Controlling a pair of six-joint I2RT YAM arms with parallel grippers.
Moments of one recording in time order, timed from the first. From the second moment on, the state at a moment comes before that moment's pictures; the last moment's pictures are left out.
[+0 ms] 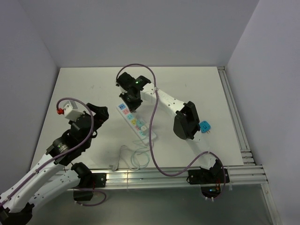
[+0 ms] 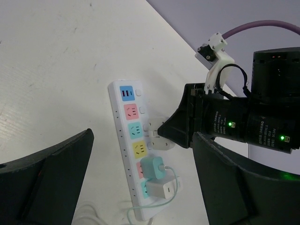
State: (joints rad) left arm -0.73 0.64 0.75 -0.52 -0.74 -1.05; right arm 0.83 2.30 2.26 -1.12 0.01 0.17
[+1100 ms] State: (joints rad) left arm -0.73 0.56 0.72 -0.48 -0.73 -1.04; right arm 0.84 2.33 2.27 -1.07 0.03 0.20
